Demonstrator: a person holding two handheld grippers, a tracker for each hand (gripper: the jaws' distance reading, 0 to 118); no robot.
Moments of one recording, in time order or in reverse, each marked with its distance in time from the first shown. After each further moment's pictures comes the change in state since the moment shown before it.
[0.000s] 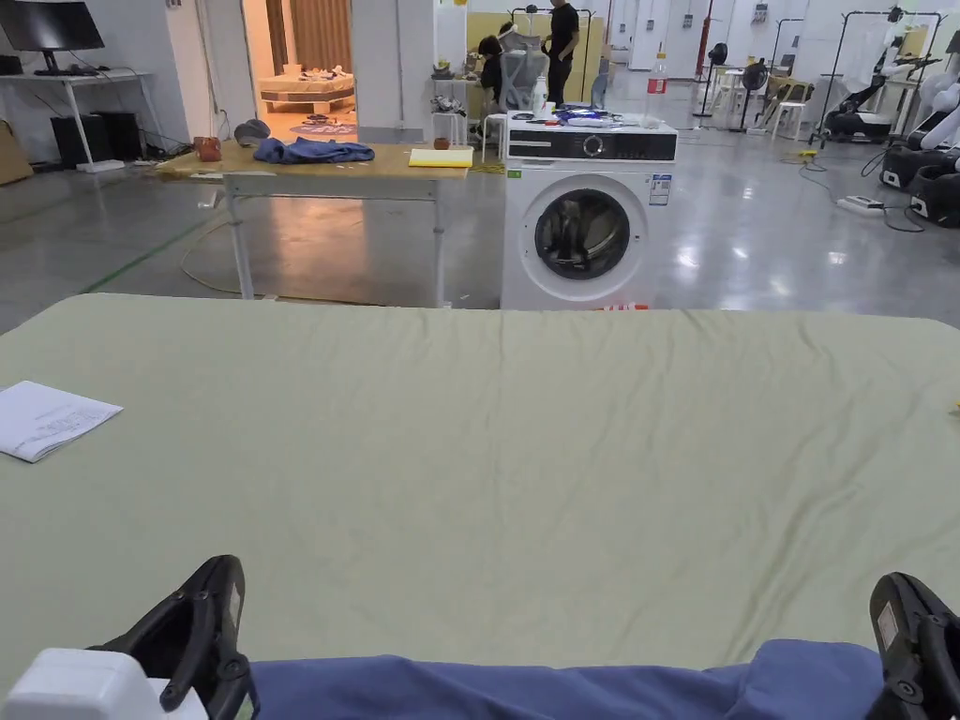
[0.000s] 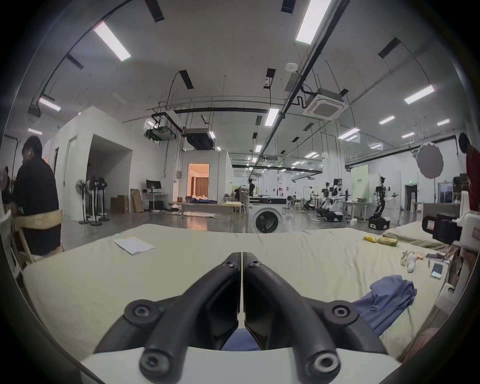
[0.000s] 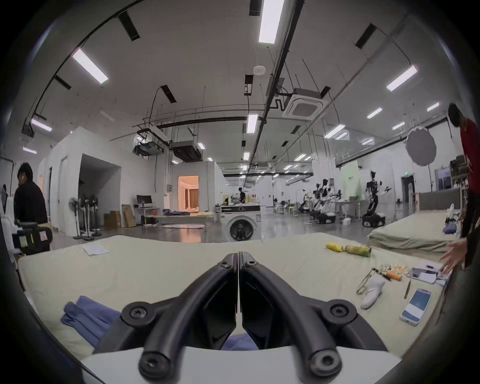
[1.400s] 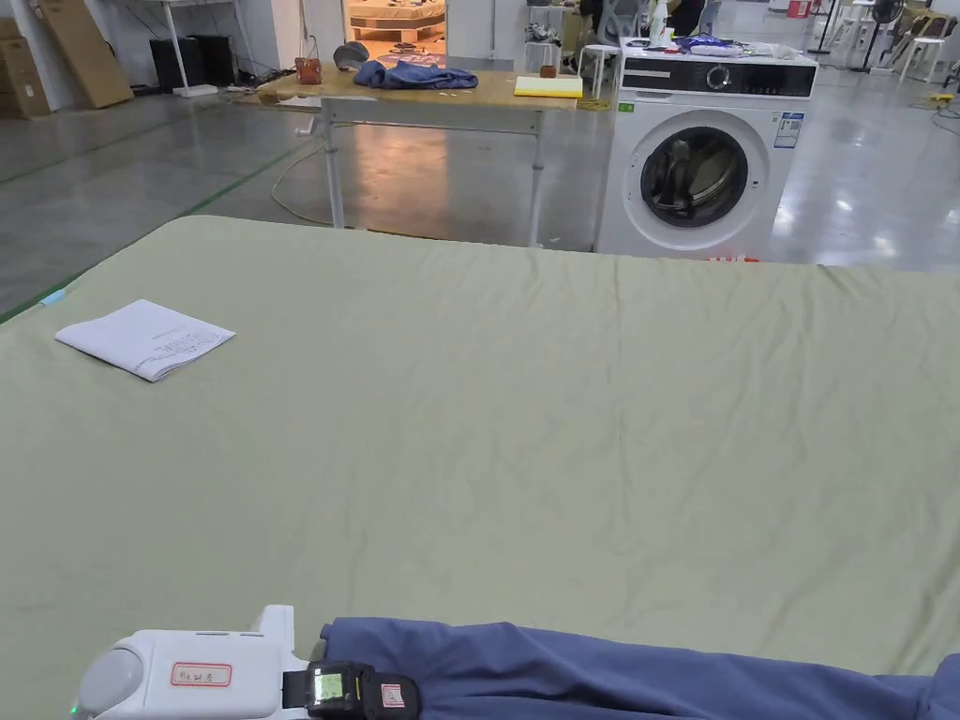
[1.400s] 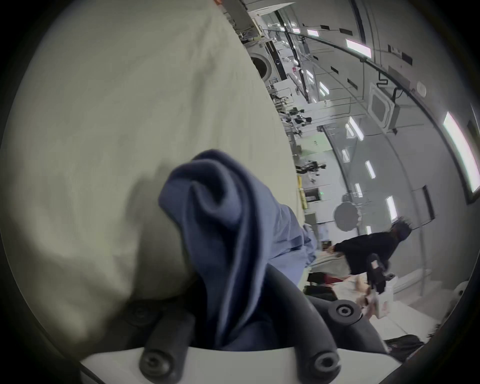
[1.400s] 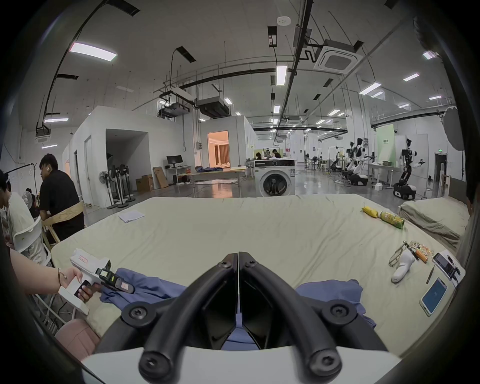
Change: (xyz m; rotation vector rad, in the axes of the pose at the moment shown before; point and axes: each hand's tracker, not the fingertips) left arm -0.153 -0.184 -0.164 -1.024 -0.544 0.925; right arm -0.033 0.017 -0.017 -0.305 0.213 0.004
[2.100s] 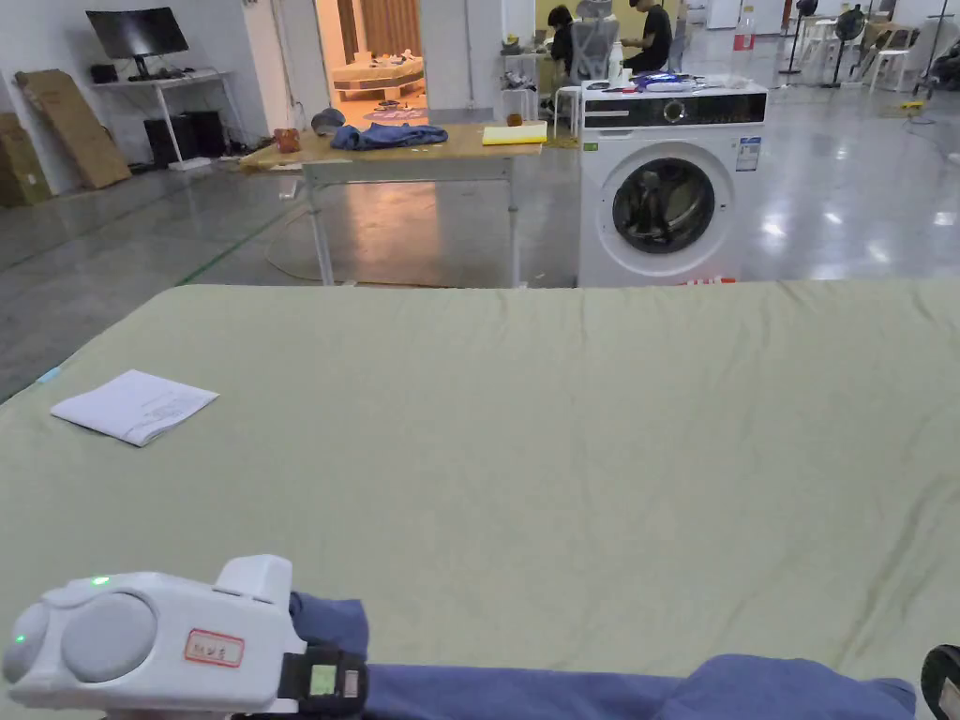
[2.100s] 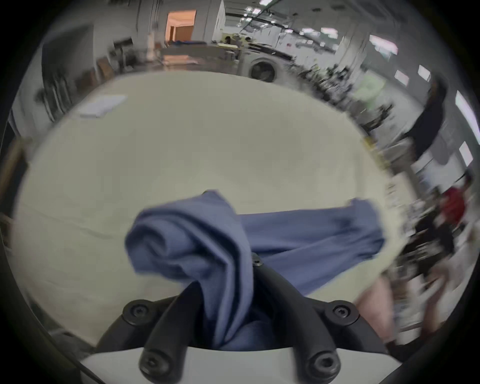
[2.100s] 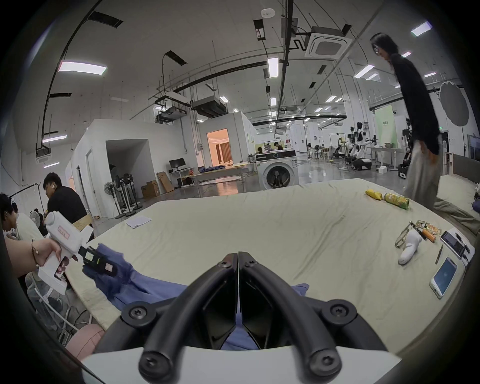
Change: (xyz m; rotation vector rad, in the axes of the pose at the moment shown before) left arm 0.192 -0.033 0.022 0.002 0.409 -0.338; right arm 0.033 -0.016 0.019 -0.014 0.035 -0.103
